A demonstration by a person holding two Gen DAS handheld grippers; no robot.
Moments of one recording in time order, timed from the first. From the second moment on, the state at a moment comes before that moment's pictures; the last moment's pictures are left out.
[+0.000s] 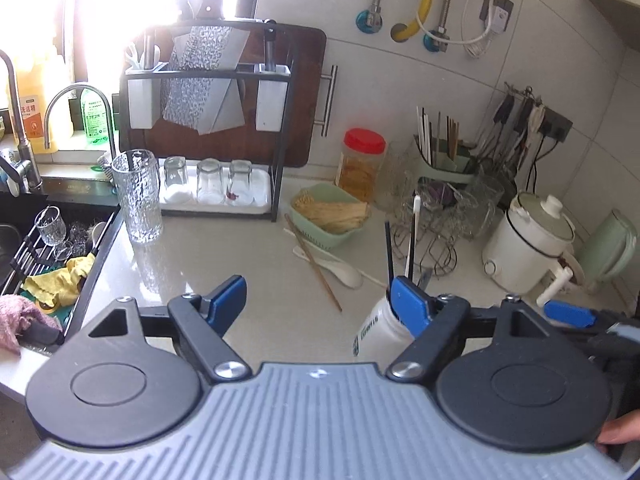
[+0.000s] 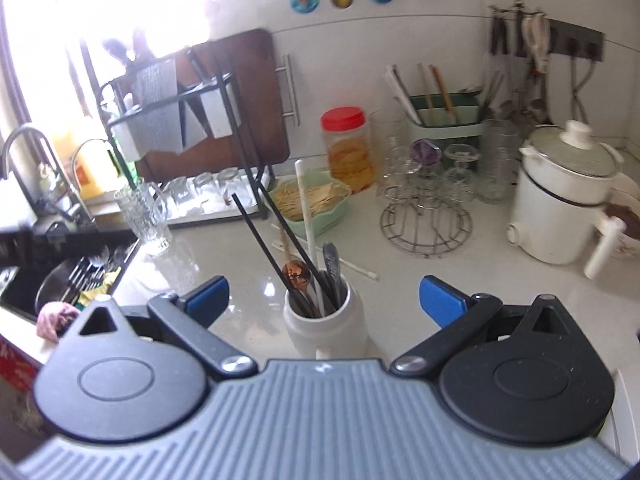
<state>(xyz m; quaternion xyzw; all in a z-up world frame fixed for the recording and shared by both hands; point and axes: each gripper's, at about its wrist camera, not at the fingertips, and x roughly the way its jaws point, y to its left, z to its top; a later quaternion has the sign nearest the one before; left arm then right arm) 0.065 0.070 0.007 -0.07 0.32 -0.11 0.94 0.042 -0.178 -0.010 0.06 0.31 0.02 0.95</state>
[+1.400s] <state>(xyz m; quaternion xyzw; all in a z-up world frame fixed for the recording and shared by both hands) -0.036 0.022 0.002 -0.06 0.35 -0.04 0.93 -0.045 -0.215 -0.001 0.06 0.32 0.06 0.94</state>
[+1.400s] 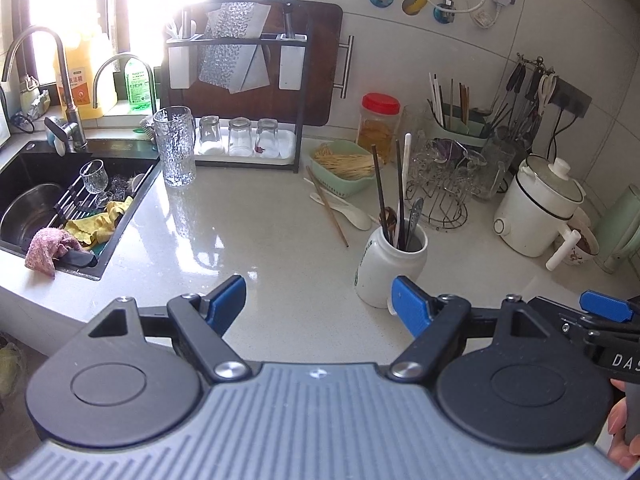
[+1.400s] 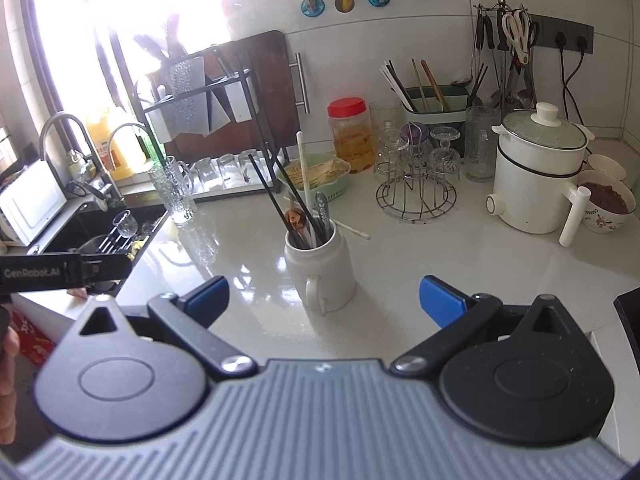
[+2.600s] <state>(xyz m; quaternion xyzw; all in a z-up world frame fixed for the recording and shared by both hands) -0.016 0.020 0.008 -0.03 0.36 -0.04 0.93 -0.042 -0.217 -0.002 0.06 0.32 0.04 0.94</state>
